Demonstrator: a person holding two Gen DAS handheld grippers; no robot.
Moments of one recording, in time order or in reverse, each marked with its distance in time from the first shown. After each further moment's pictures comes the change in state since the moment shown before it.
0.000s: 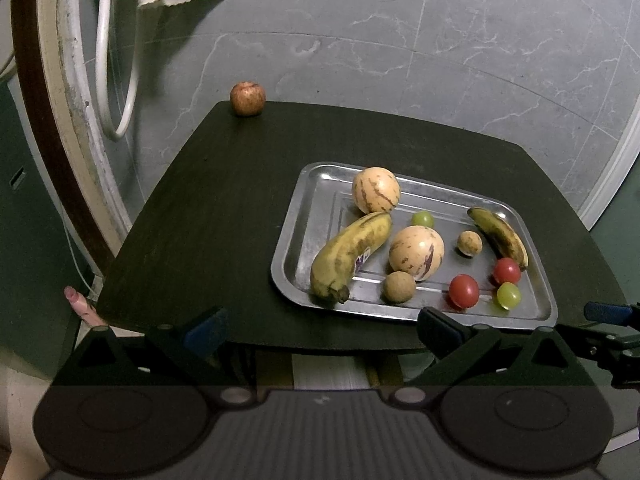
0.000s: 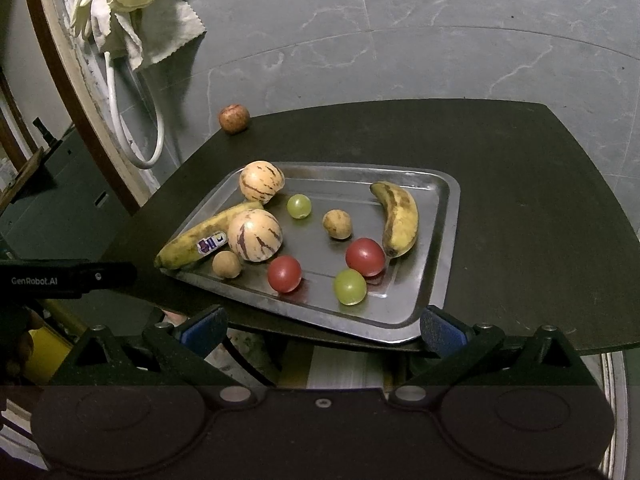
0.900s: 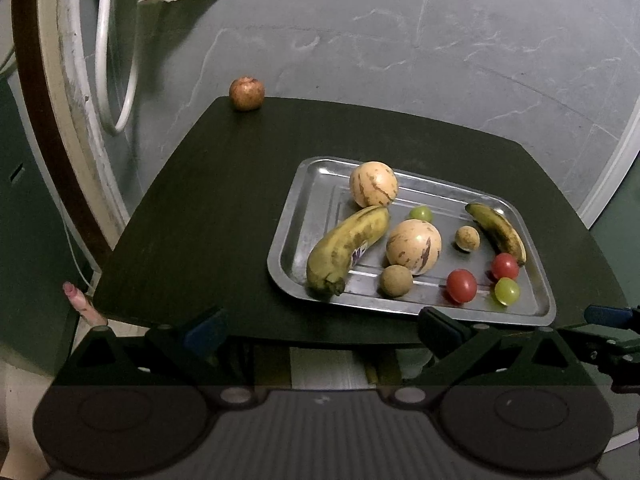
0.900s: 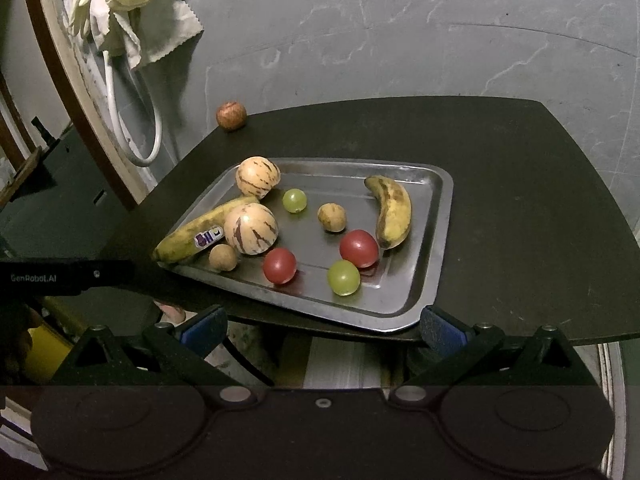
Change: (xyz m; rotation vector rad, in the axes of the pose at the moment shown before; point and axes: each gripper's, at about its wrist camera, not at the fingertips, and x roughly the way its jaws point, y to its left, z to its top) left arm 0.001 -0.001 -0.003 -0.003 0.006 0.002; right arm 0.000 -0.003 -0.005 0.000 -0.003 -0.002
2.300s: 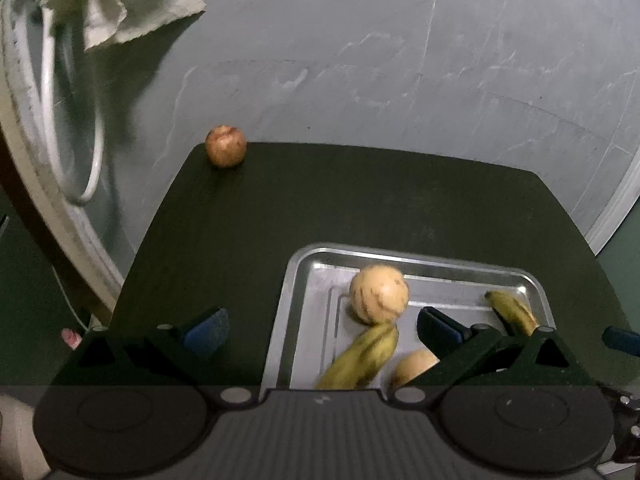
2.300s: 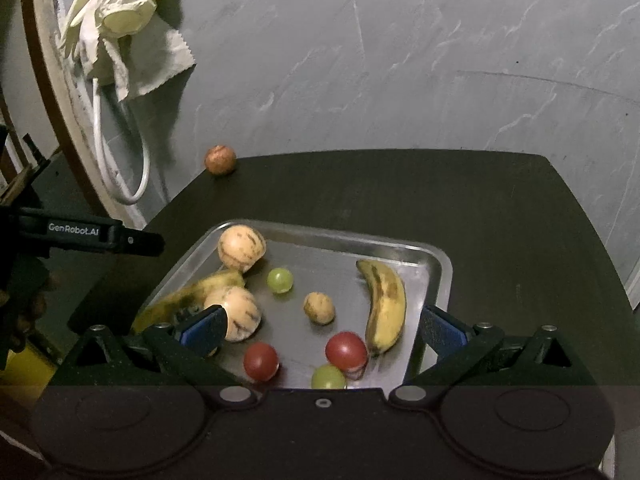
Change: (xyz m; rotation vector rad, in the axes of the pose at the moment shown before) left arm 0.053 -0.005 0.100 0.053 -0.004 -0.004; right arm 0.018 0.001 0.050 -0.041 -0.088 -0.033
